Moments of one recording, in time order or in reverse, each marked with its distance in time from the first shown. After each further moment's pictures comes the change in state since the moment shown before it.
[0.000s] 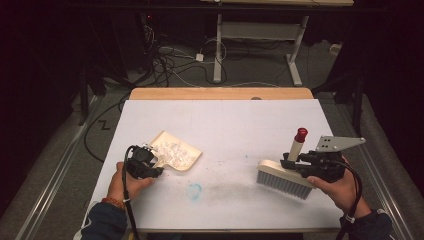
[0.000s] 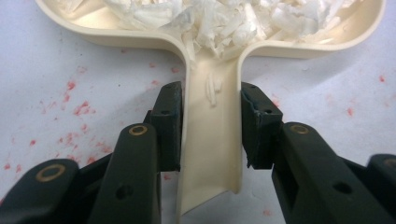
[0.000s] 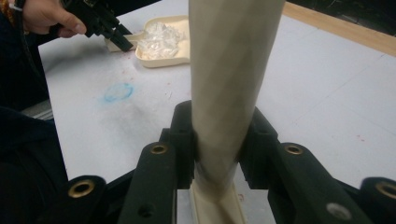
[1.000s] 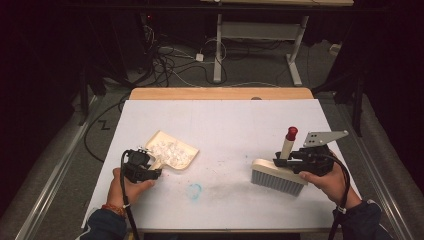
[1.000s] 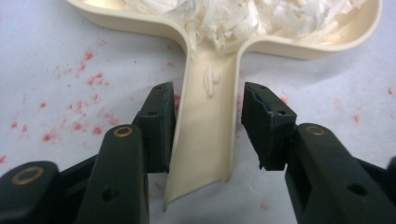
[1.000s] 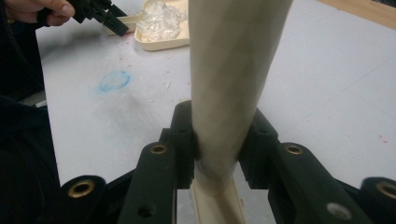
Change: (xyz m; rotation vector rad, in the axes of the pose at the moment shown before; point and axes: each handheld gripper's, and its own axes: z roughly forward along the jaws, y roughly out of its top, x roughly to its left) left arm -0.007 -0.014 -0.004 -0.042 0.041 -0.114; right arm -0.014 0.004 0.025 0.066 0.044 -0.002
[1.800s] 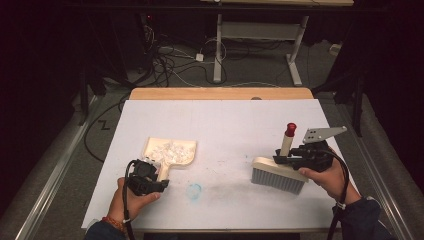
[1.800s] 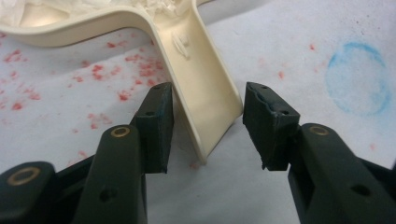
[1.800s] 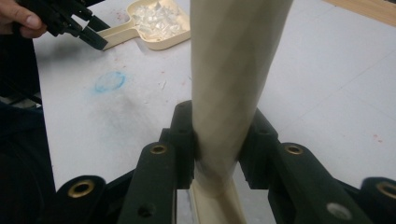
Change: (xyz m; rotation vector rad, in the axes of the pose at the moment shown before) left arm -0.029 -0.019 -0.007 -0.012 -0.057 0.092; right arm -0.010 0.005 0.003 0.015 -0.001 0.013
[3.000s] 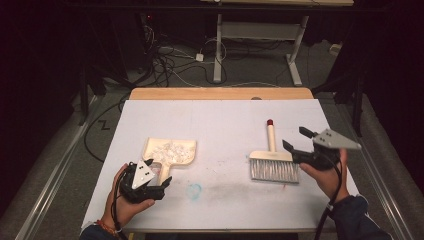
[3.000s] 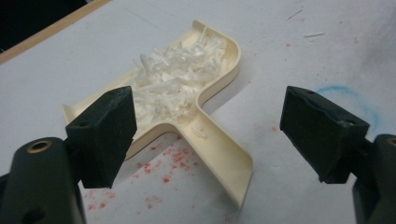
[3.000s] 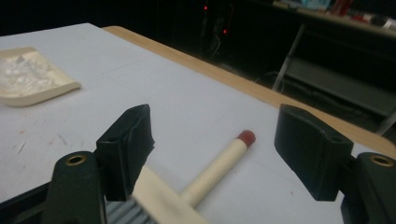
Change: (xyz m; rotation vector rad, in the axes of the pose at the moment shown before) left arm -0.005 -0.031 -0.021 -0.456 0.145 0.392; right arm 0.007 -0.028 -0.008 -0.303 -0.511 -0.076
